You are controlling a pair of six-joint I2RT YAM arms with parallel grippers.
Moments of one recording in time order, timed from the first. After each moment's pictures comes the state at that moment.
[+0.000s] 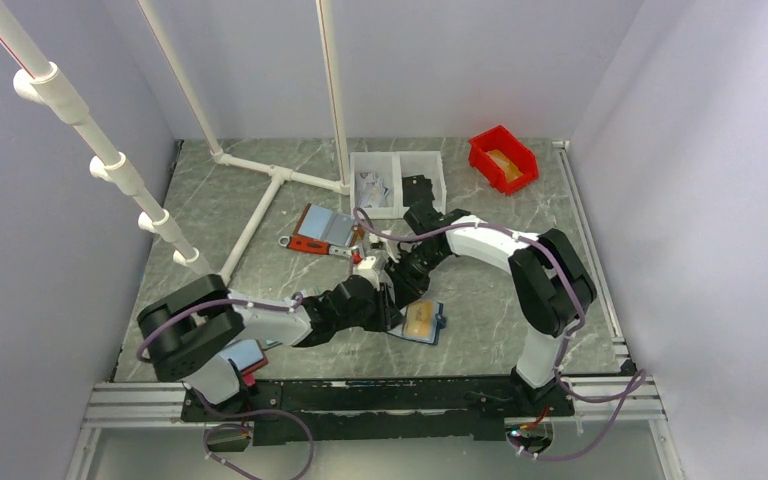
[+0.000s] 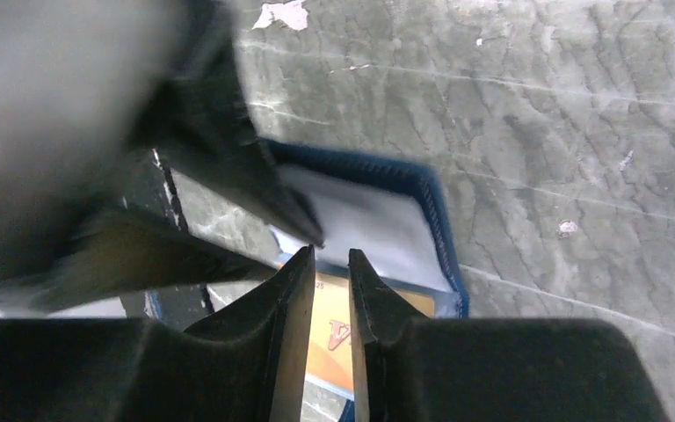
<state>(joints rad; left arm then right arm) -1.03 1.54 0.56 0.43 -0.04 -0.89 0.60 1.80 1.15 -0.71 -0.75 -0.46</state>
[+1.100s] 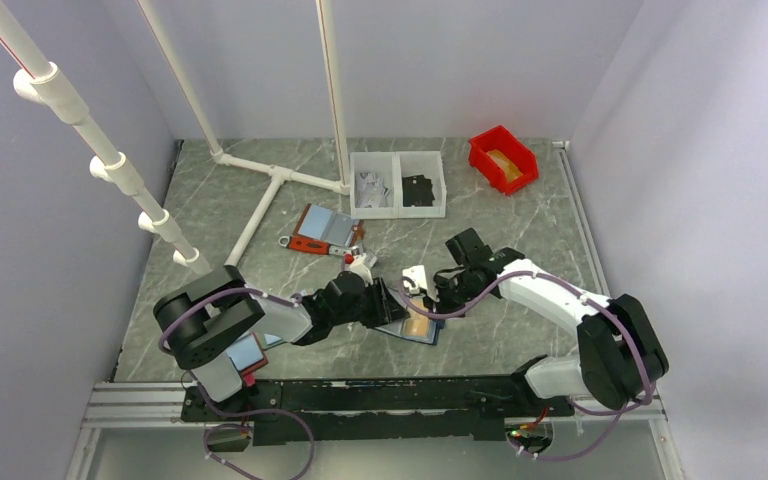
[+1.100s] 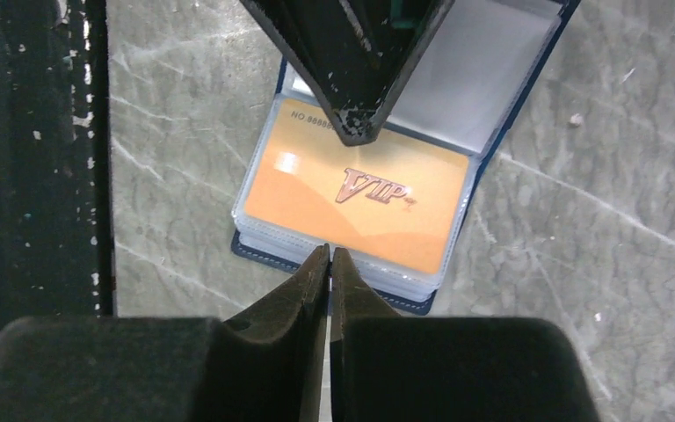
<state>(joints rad) -0.96 1.66 0.51 0.65 0.11 -1.07 0.53 1.33 0.73 -0.65 -0.66 -0.98</state>
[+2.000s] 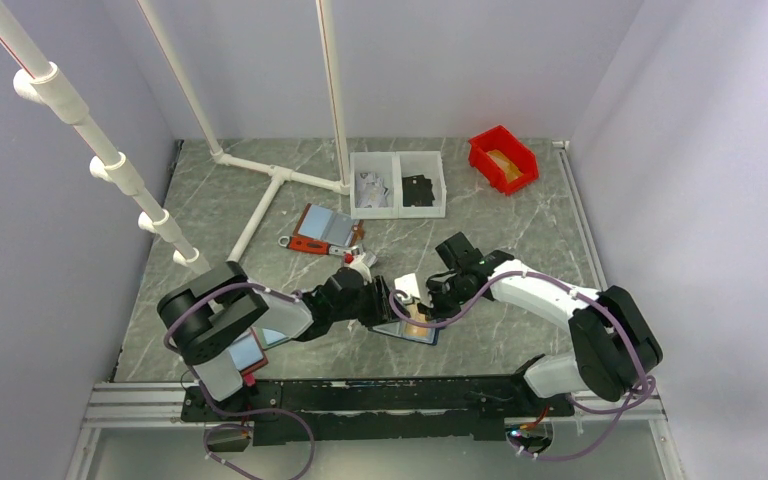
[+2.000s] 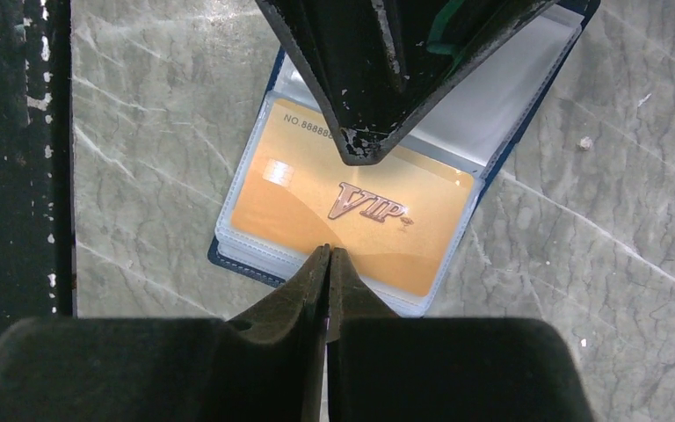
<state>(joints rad) -0.92 1.69 0.52 0.65 0.18 -1.10 0.59 1.37 0.72 -0.58 -0.58 -1.02</state>
